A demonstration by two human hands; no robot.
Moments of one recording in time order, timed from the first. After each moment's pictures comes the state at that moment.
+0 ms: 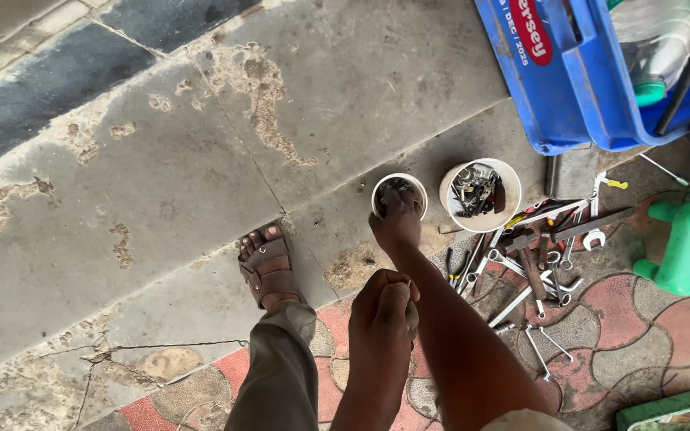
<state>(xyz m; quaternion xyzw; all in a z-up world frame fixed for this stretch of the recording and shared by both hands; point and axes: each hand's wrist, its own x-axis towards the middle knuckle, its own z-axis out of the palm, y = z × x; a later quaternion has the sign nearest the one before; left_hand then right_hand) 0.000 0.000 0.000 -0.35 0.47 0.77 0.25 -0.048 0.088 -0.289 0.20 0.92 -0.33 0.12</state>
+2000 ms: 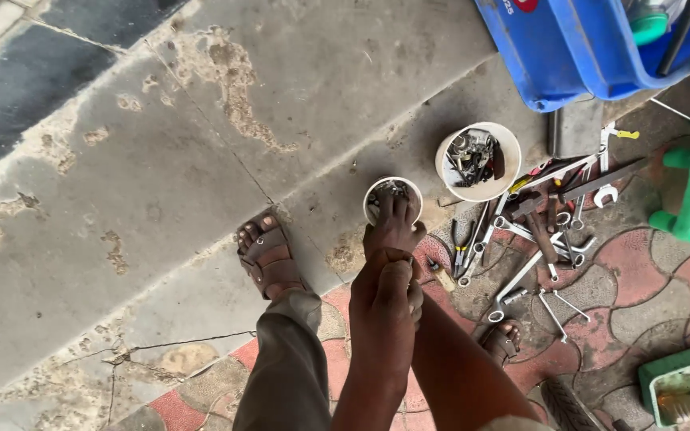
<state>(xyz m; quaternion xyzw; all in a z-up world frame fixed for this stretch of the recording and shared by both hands) -0.010 0.008 0.016 -0.39 0.48 0.73 0.29 -0.005 0.048 -0.226 0.29 0.92 -0.22 0.16</state>
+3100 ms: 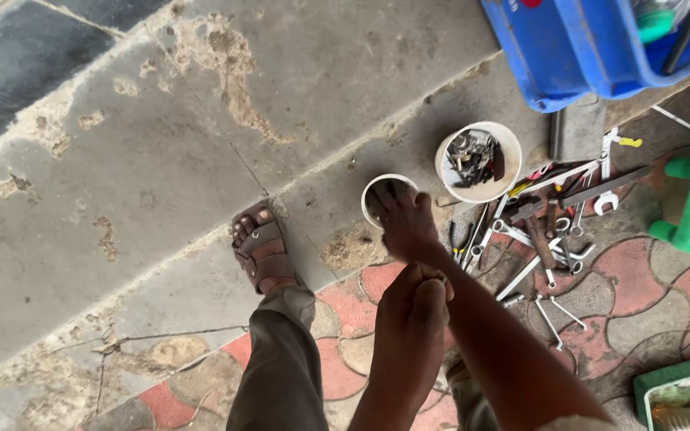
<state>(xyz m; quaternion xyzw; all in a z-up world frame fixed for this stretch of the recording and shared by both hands) 0.016 0.031 0.014 -0.27 0.53 0.74 0.31 -0.017 0.118 -0.218 -0.19 0.96 -0.07 0.19</state>
